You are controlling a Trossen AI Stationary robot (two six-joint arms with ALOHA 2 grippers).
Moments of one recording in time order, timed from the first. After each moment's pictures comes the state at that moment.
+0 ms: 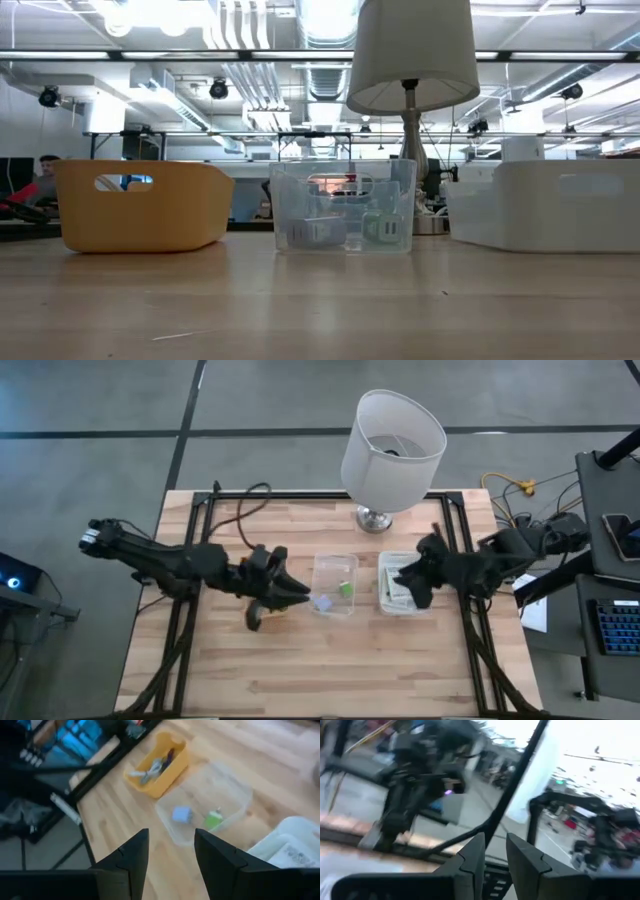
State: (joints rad) left arm -0.32 1.19 1.16 0.14 -0.10 -0.44; right arm 0.40 1.14 1.39 -1.00 0.42 1.04
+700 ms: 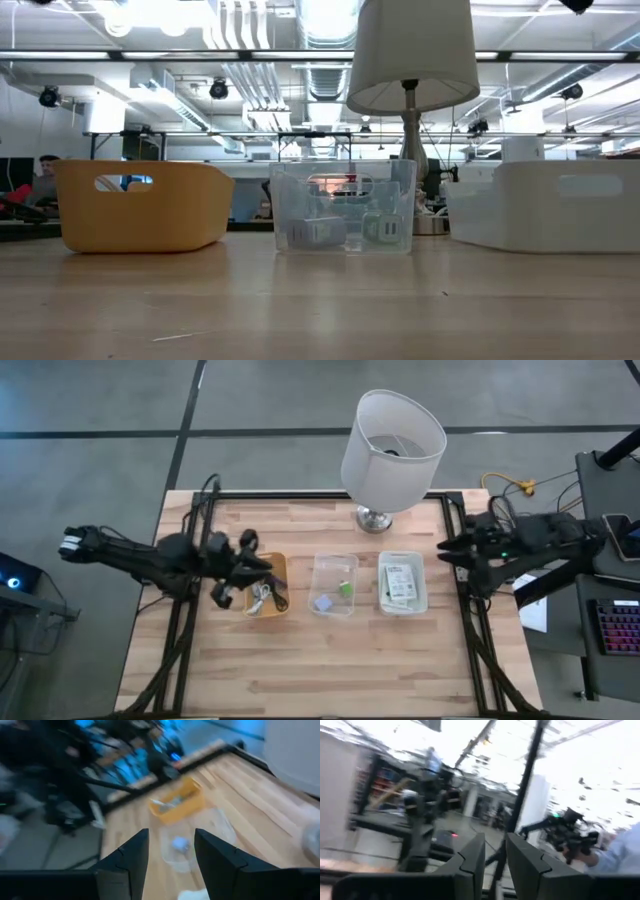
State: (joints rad) left arm -0.17 0.84 0.63 0.58 0.01 -0.30; right arm 0.29 0.57 1.07 -0.85 0.31 0.61
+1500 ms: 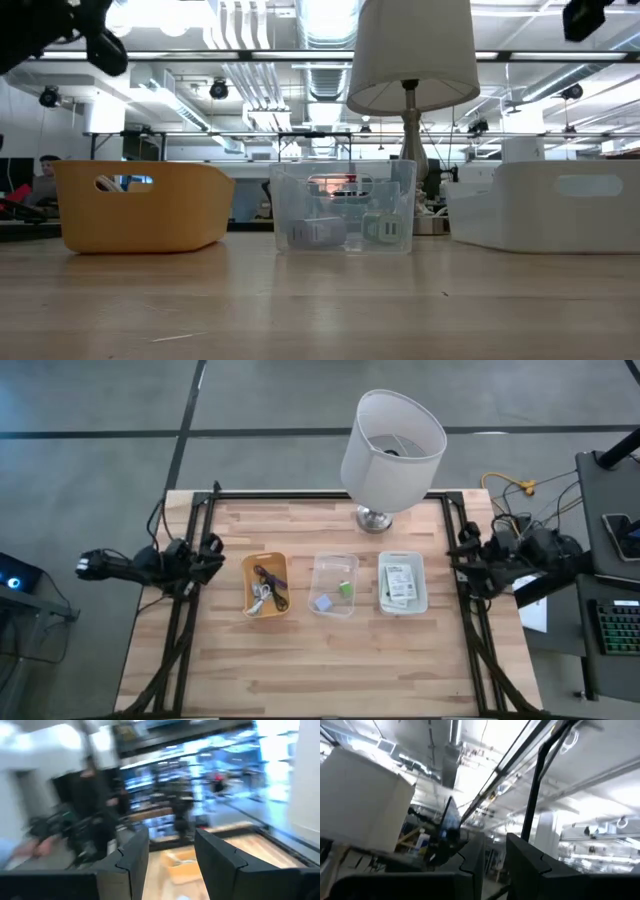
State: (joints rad) left arm -0.17 0.13 0.02 0.70 -0.11 -0.27; right arm 0.29 0.01 0.51 -0.32 0.20 0.21
